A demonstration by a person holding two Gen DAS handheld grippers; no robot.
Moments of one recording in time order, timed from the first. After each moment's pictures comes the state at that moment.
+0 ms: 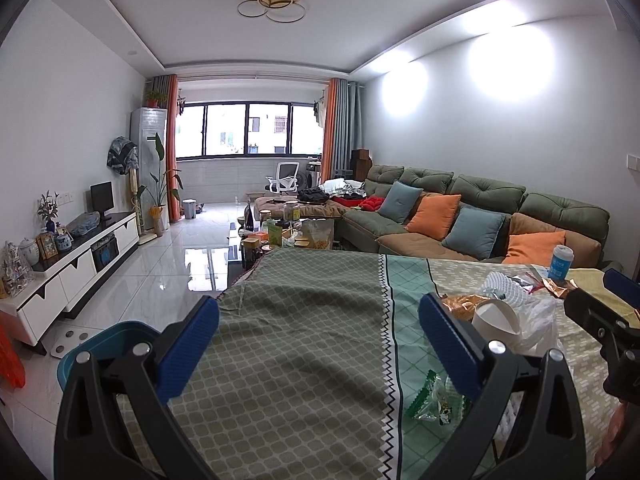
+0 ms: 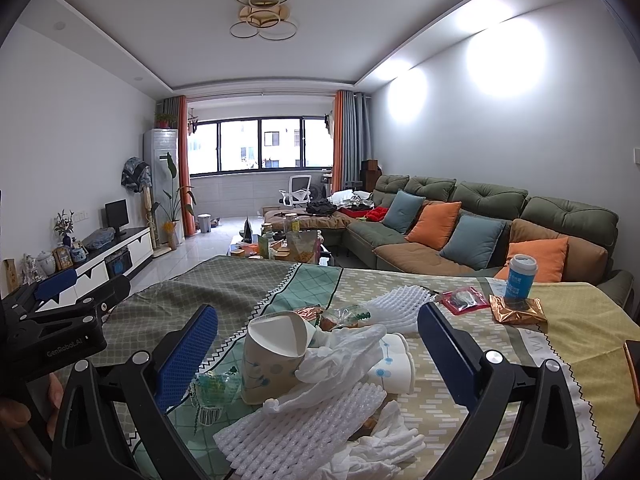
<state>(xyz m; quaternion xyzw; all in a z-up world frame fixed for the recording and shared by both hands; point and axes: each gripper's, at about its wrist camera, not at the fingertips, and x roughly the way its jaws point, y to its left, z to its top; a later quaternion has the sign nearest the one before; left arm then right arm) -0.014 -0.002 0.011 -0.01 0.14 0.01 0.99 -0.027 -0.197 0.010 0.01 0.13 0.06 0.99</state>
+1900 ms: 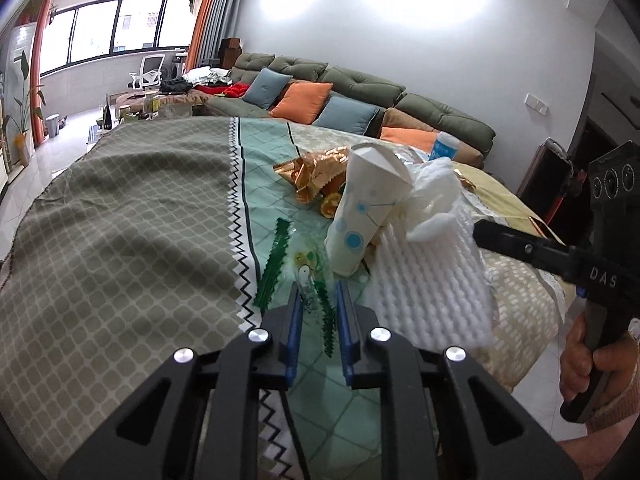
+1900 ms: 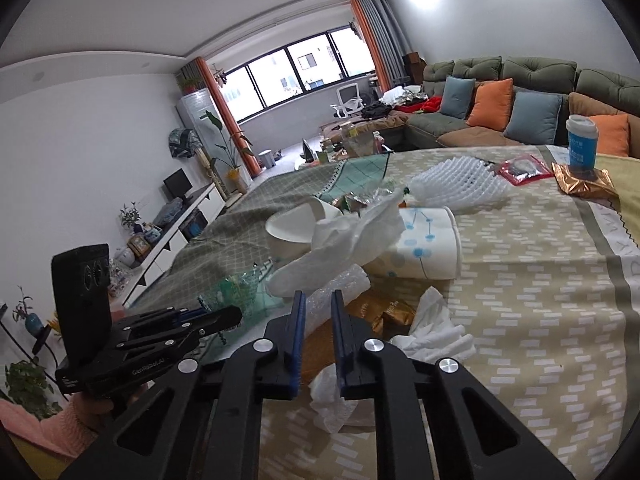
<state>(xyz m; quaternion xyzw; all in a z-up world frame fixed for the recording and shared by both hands) 0.018 -0.027 -0.064 -0.03 0.33 -0.27 0.90 -0.018 -0.233 -0.028 0.14 0.30 0.20 0.92</state>
